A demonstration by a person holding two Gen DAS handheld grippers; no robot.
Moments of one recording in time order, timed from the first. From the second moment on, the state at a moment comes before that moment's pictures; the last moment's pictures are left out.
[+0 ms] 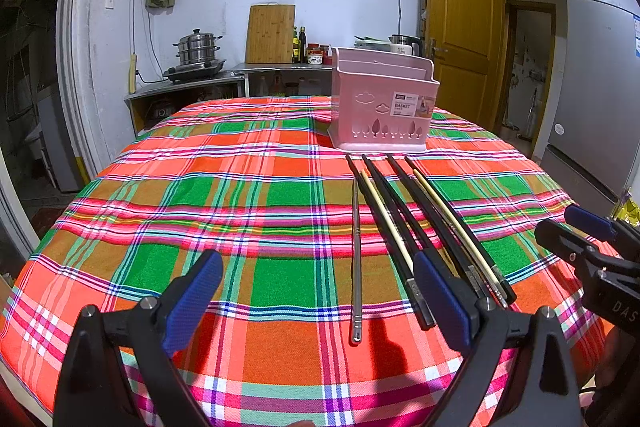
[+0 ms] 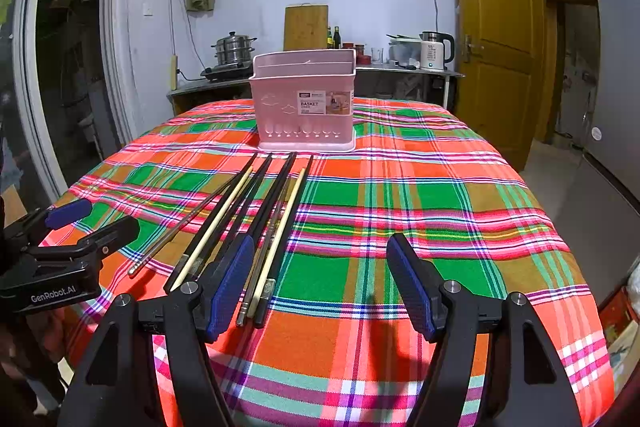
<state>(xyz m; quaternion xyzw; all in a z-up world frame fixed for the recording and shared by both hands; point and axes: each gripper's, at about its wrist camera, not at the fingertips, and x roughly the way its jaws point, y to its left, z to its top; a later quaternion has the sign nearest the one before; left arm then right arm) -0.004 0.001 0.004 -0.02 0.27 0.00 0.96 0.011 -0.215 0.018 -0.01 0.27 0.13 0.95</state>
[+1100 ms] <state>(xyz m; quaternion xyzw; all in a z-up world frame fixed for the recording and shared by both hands) 0.052 -0.002 0.007 -0.02 0.34 -0.06 0.94 0.048 -0.215 0.028 -0.01 0.31 0.14 0.94</state>
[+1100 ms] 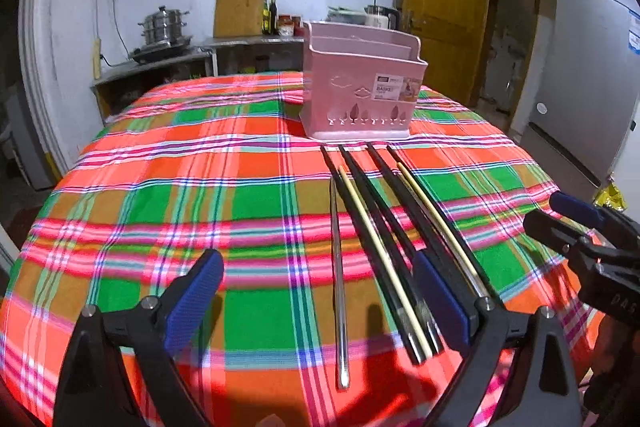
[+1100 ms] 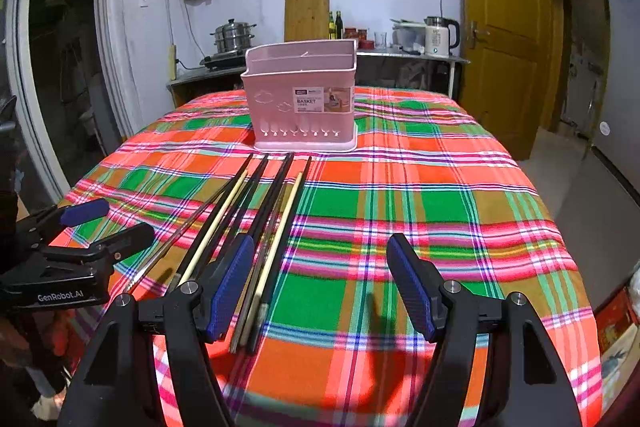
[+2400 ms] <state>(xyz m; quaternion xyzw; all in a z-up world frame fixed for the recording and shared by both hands) 0.141 0.006 -0.018 0.00 0.43 -0.04 0.90 0.167 -0.168 0.001 -0.01 0.43 0.21 0.88</state>
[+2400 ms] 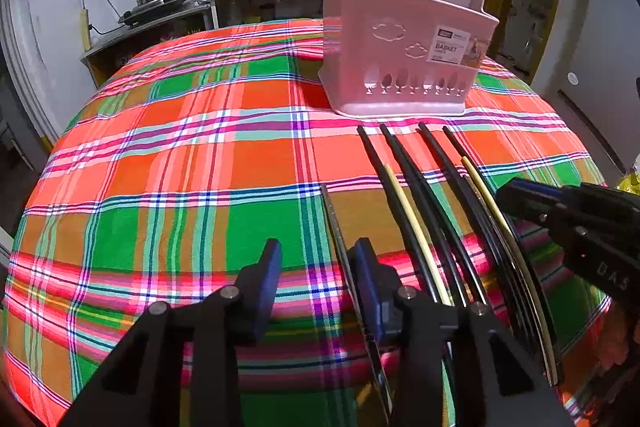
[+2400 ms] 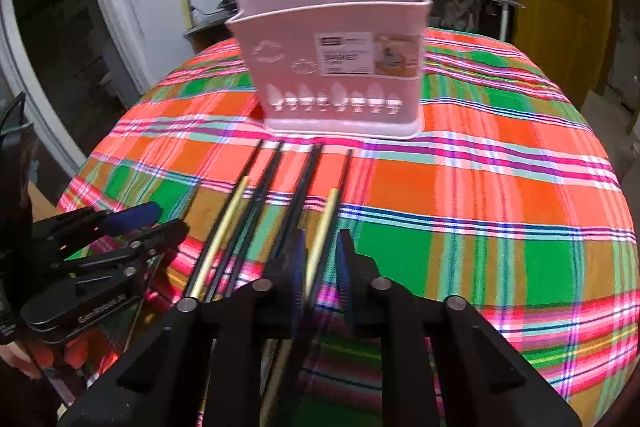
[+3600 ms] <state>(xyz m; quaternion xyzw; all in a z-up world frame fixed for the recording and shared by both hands) 0.173 0.008 -0.016 -0.01 0.46 -0.06 0.89 0.192 -0.151 -0.011 -0.02 0.47 0.20 0.86</state>
